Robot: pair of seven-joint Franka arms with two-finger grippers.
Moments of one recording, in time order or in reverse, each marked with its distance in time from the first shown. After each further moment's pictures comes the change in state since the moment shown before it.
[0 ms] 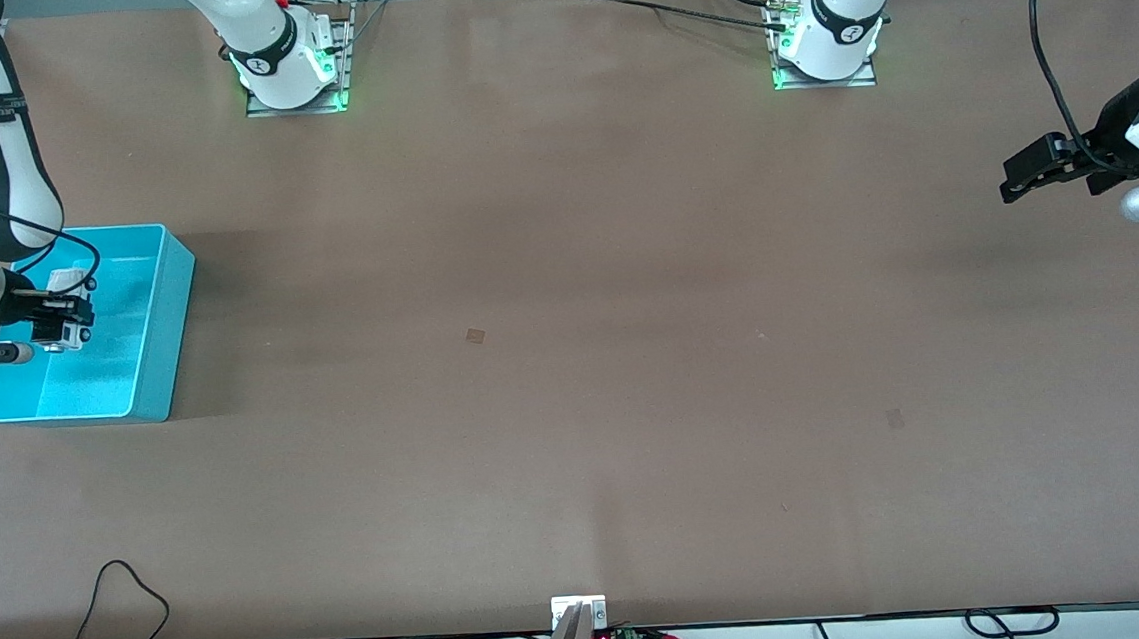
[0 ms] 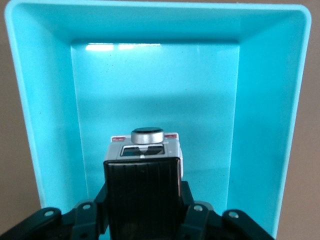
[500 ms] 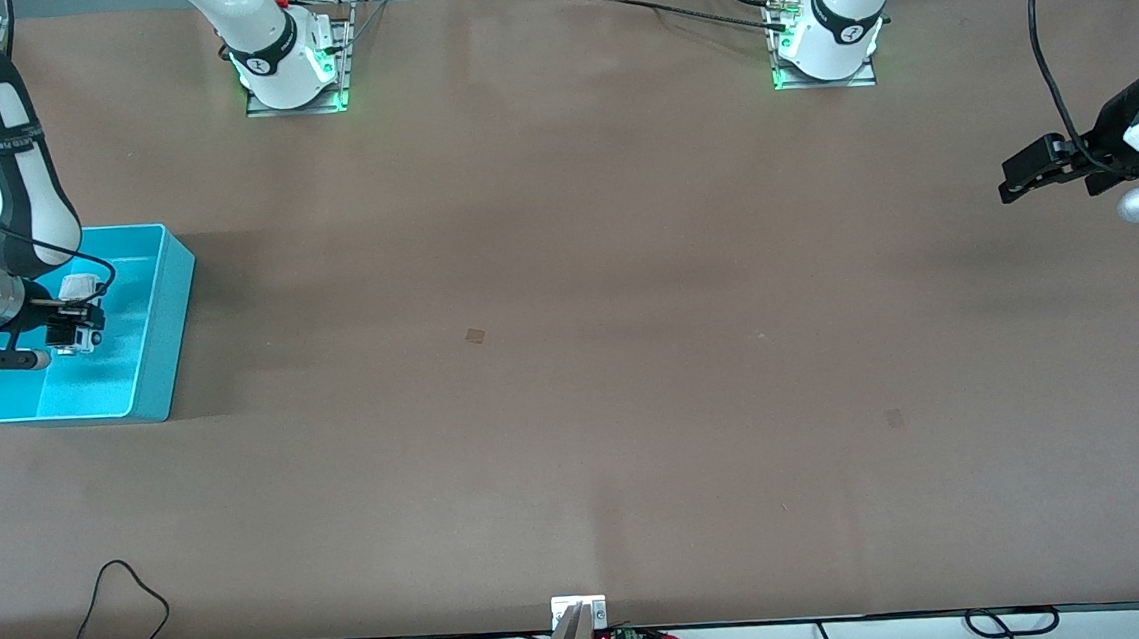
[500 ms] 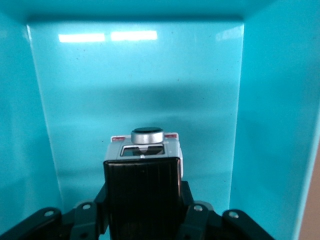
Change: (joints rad) left arm 0.000 0.002 0.000 -0.003 0.000 0.000 0.000; right arm -0.028 0.092 0.000 -0.003 0.001 0.060 0.000
